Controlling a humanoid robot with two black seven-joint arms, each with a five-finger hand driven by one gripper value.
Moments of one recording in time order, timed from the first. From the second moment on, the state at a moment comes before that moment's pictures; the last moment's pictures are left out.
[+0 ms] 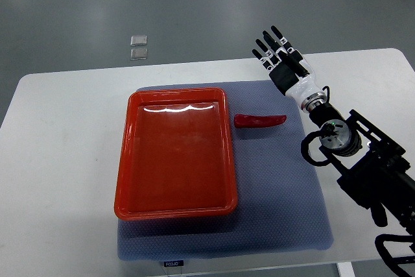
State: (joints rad) left arm -0.05 0.00 0.07 -0.27 0.12 -0.01 0.08; right arm 0.59 -0.05 1.05 0.83 -0.14 0.23 0.23
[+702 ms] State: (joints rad) left arm -0.05 0.00 0.07 -0.27 0.12 -0.01 0.07; right arm 0.78 -0.21 0.71 0.84 -0.45 0.26 0.19
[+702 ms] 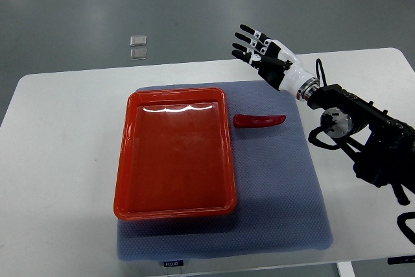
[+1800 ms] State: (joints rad) left arm -0.06 0.00 0.07 -0.27 0.12 -0.01 0.07; right arm 1.14 -0.38 -0.16 0.96 -0.82 0.08 0.04
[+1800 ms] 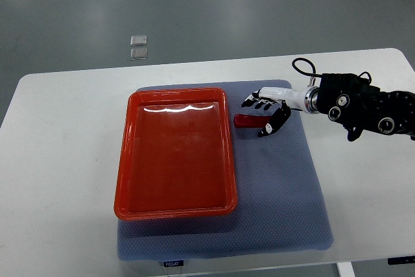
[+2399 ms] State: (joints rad) left arm -0.06 0.00 0.07 -0.27 0.12 -0.01 0.07; right arm 1.11 -0.37 -0.16 0.95 -0.85 0.05 0.04
